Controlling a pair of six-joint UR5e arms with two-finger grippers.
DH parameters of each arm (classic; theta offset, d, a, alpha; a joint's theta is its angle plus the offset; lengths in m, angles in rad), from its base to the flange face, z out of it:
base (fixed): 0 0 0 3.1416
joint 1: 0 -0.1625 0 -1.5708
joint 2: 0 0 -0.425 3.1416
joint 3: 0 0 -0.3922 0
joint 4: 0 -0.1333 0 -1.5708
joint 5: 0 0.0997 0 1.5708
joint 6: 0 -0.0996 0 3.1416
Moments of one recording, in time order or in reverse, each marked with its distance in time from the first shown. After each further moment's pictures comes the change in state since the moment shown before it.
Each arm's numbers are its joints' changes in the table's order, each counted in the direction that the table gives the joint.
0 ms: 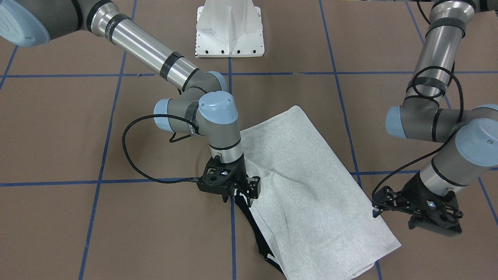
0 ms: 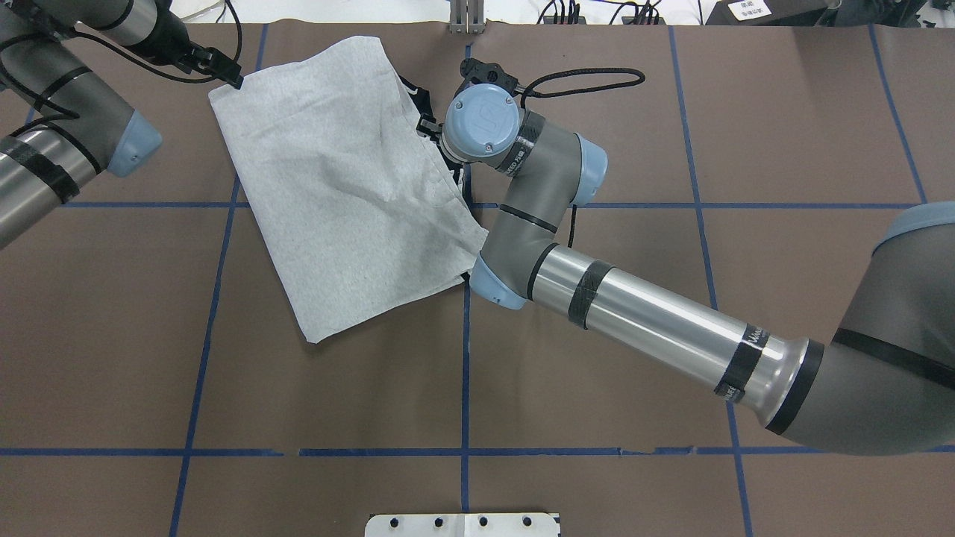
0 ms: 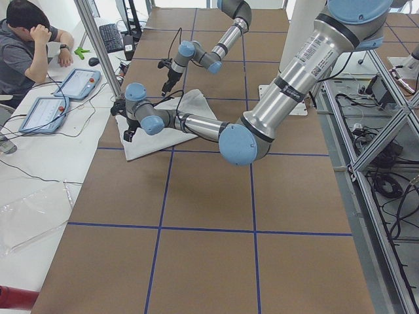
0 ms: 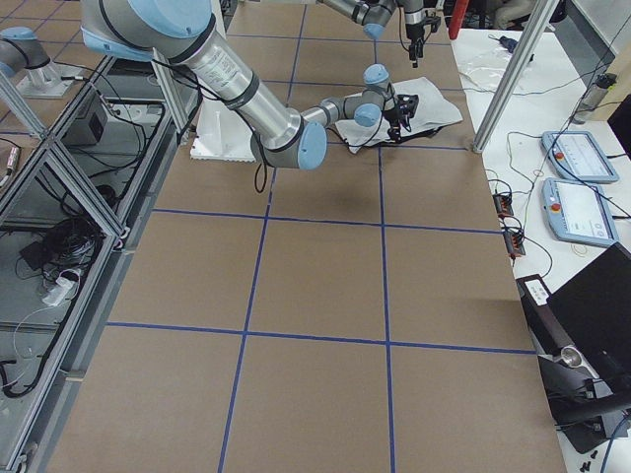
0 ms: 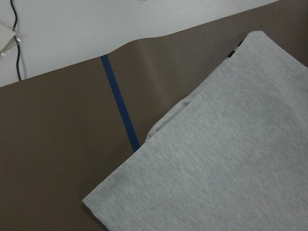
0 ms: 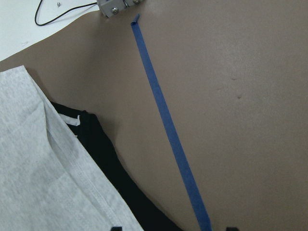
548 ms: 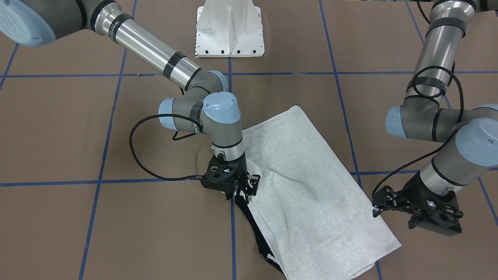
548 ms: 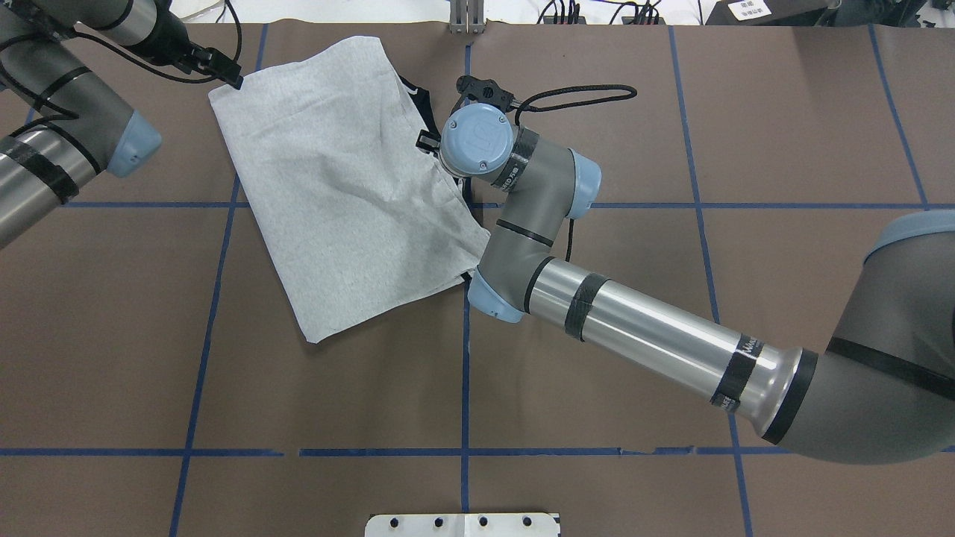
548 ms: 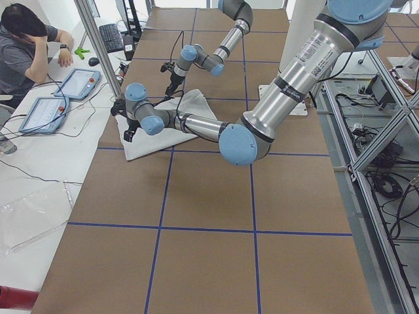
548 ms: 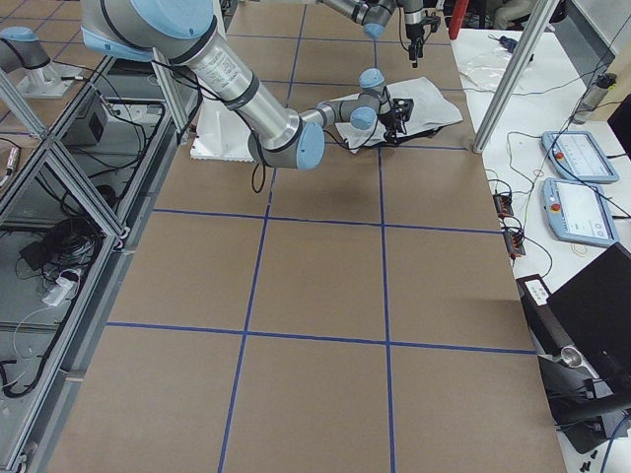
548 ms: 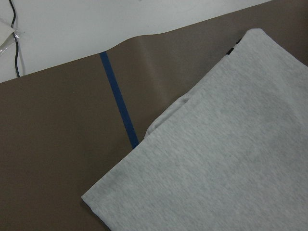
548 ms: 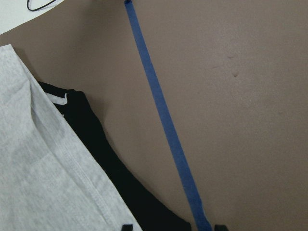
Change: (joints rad) left arm 0.000 0.001 0.001 0.001 -0.001 0.001; right arm 0.022 -0.001 0.018 -0.001 -0.019 0.007
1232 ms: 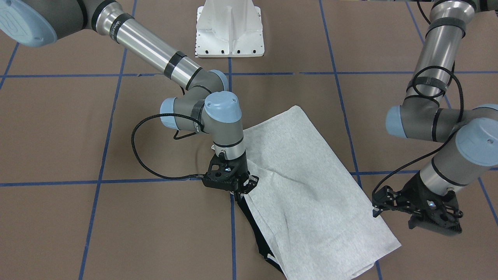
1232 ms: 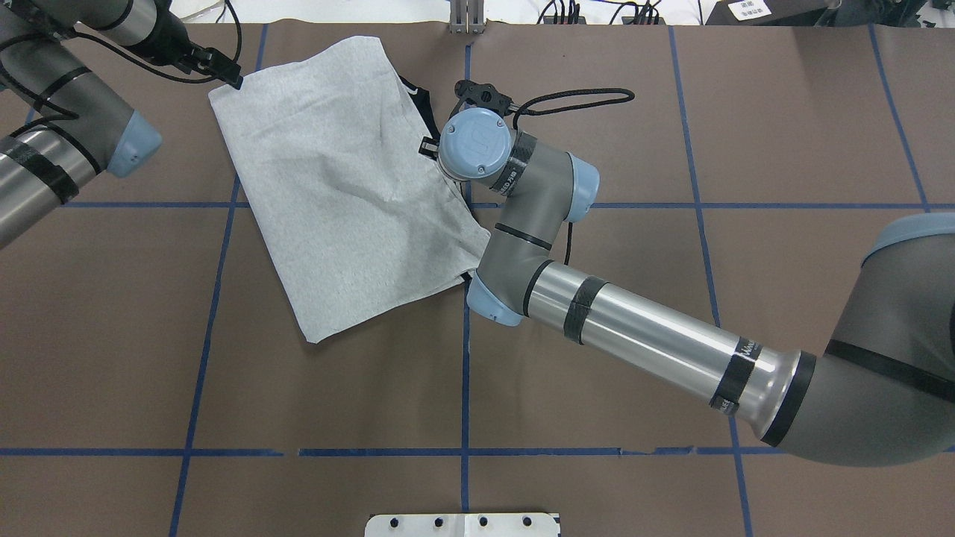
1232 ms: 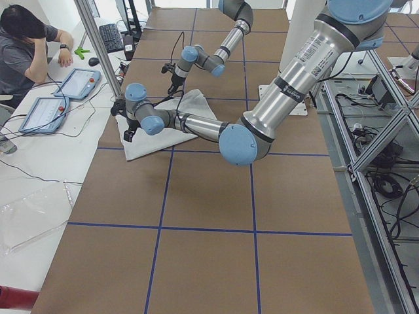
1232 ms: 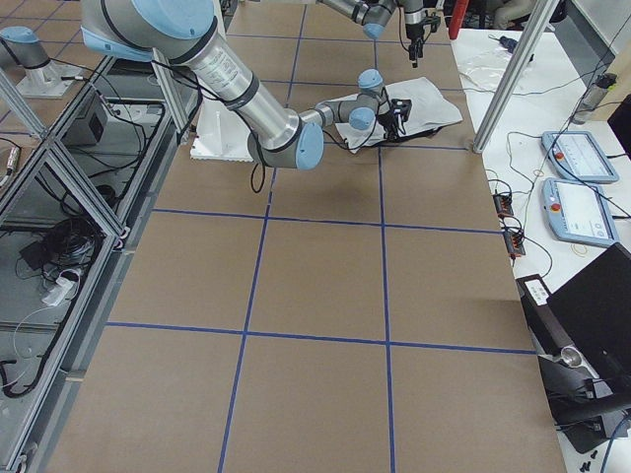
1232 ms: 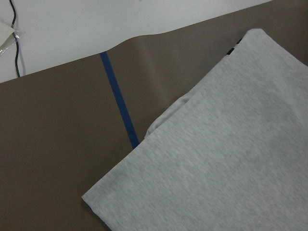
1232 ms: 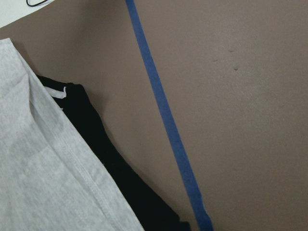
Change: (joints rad) left arm 0.000 0.000 0.000 -0.001 0.001 0.000; right arm 0.005 0.000 -0.001 0.005 0.006 0.021
